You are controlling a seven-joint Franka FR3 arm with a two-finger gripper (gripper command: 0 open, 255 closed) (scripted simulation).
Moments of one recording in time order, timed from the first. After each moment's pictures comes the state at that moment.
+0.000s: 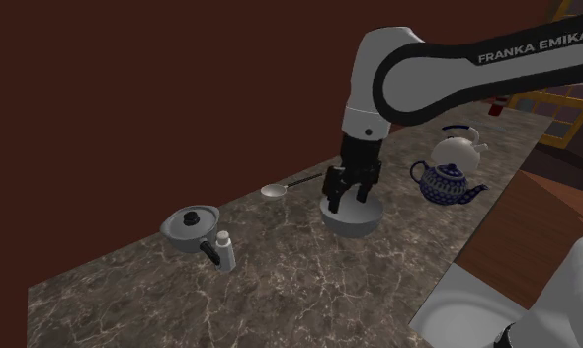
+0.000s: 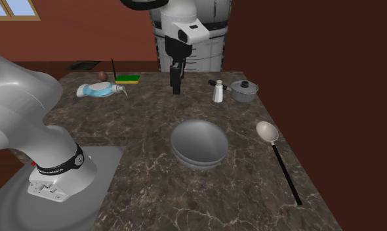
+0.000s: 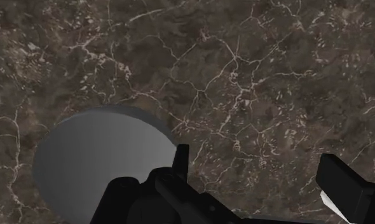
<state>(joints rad) 0.13 -0.38 0.17 -2.35 0.21 1.93 0.24</state>
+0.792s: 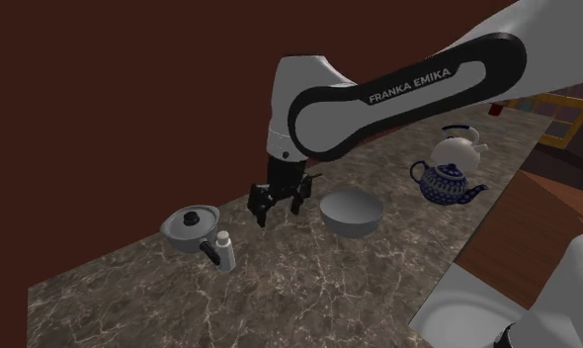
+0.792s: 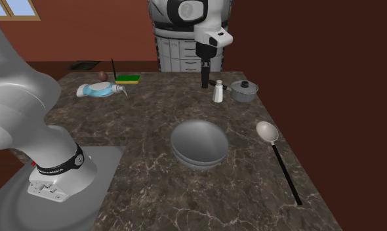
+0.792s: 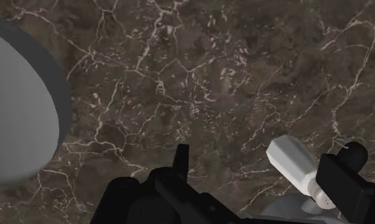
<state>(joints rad) 0.19 0.01 0.30 -2.08 0.12 2.14 0.45</state>
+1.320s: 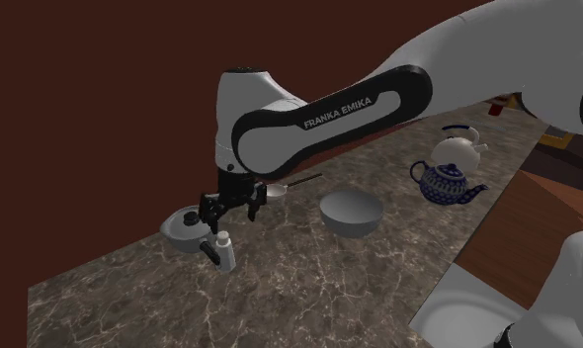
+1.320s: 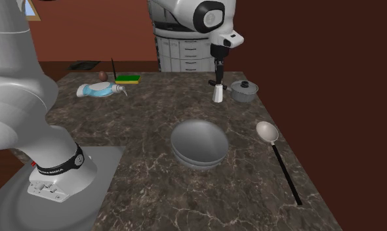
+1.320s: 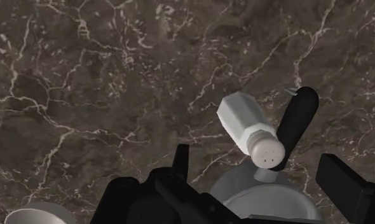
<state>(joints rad) 0.27 0.30 0.33 -1.78 -0.03 2.18 0.60</state>
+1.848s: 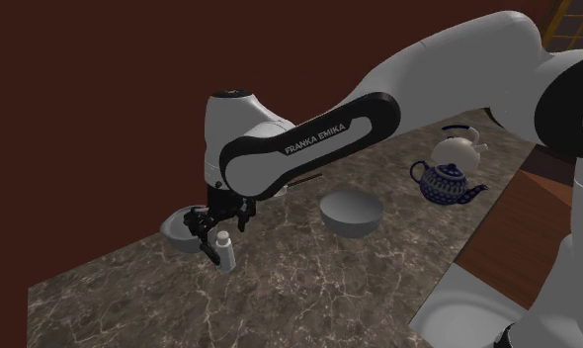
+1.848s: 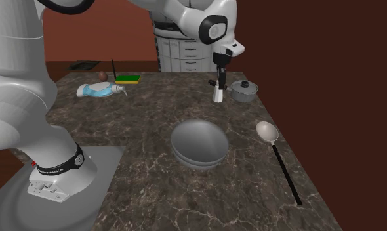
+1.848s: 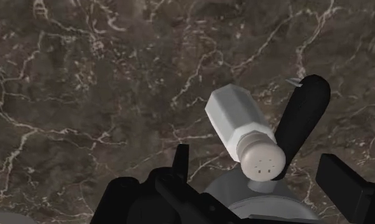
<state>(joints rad) 0.30 0.41 0.32 -1.73 -0.07 2.24 0.64</state>
